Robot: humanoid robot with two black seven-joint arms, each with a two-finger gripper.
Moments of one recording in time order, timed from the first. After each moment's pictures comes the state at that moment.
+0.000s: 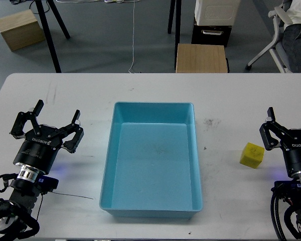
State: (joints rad) left arm -0.14 0.54 -0.72 -1.54 -0.51 -0.49 -0.49; right arm -0.24 0.00 1.54 1.62 0.15 0.30 0.10
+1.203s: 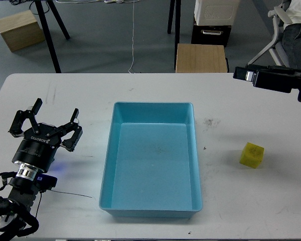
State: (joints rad) left arm -0.16 0.54 -0.73 -1.53 -0.51 -0.49 -0.49; right arm 0.82 -1.03 0.61 1.56 -1.69 0.36 0.49
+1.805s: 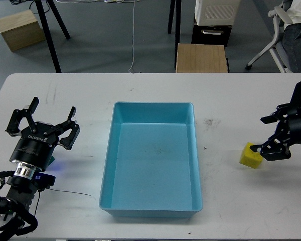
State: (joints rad) left arm -0.15 0.54 -0.74 -1.53 -0.51 -0.49 -0.49; right arm 1.07 -1.01 0.08 1.50 -2.18 0.36 0.49
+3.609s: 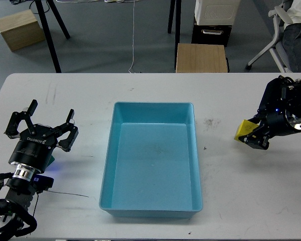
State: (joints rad) left arm -0.15 0.54 -0.74 -1.51 -0.51 -0.49 -0.49; right arm 1.24 -0.78 -0.06 1.27 -2.18 0.39 0.49
